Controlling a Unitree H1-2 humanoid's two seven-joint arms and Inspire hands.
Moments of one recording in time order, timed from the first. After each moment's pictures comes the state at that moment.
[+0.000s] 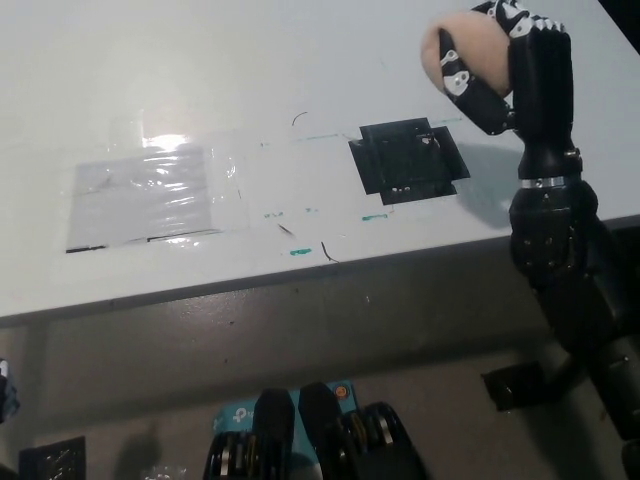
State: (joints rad) left_arm -0.22 0.51 0.28 0.68 -0.33 -0.03 -0.48; right_arm -0.83 -0.21 0.22 0.60 -0.65 -0.38 -0.63
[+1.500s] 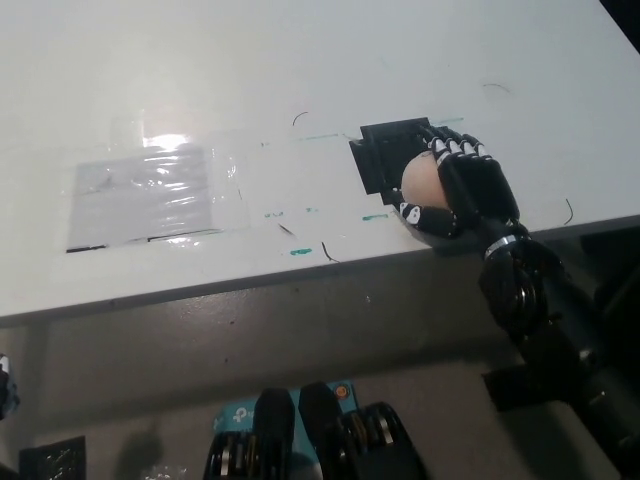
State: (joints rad) left_arm -0.22 0.51 0.28 0.67 -0.33 -0.03 -0.48; right_arm -0.78 -0.21 0.43 0.72 -0.69 0.01 -0.25
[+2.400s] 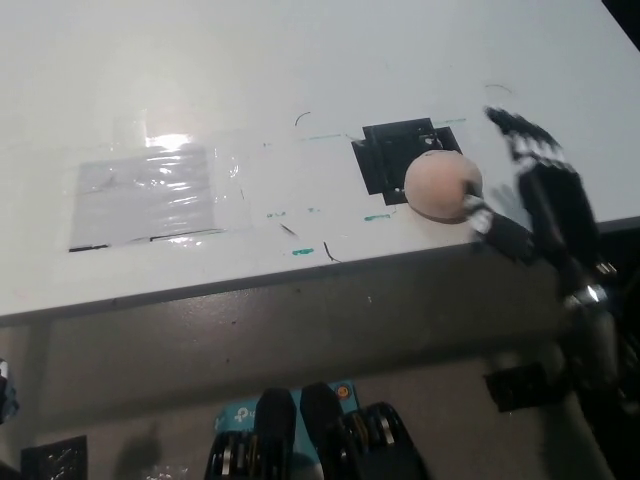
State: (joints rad) left_arm -0.21 0.51 0.28 0.67 -0.33 -0.03 -0.48; right_arm -0.39 -0.29 0.20 -0.04 -0.62 0.13 -0.11
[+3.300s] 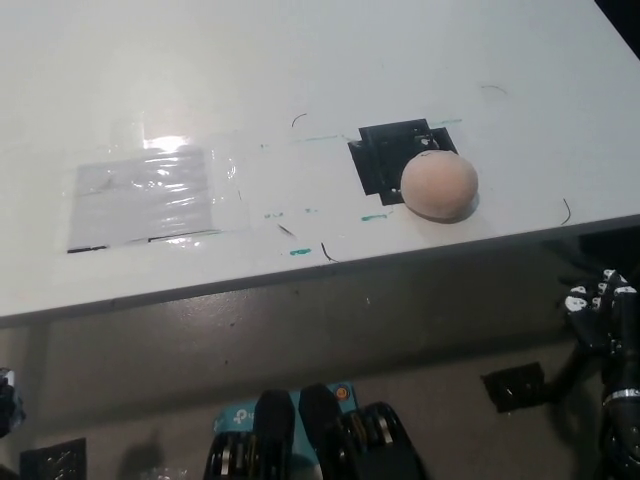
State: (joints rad) left_arm -0.21 0.50 0.28 0.70 -0.33 -0.04 -0.48; right_arm -0.25 -0.02 -0.25 0.15 -0.15 0.15 -0.09
